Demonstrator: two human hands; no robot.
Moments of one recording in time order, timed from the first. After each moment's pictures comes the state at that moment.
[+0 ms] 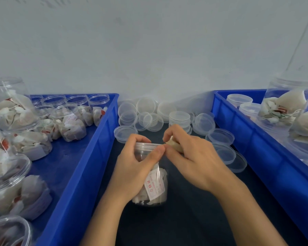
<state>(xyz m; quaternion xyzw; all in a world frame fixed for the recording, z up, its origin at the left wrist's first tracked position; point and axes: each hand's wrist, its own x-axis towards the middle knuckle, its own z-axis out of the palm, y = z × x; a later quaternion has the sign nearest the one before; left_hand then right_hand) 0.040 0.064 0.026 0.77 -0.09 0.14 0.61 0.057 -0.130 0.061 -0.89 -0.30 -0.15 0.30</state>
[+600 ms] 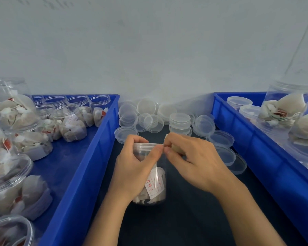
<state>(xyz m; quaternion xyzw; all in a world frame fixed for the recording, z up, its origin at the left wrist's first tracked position) 0.041 0.062 0.026 0.78 -0.05 0.18 0.60 0.056 -0.132 0.064 -0.89 -0.32 -0.18 0.27</state>
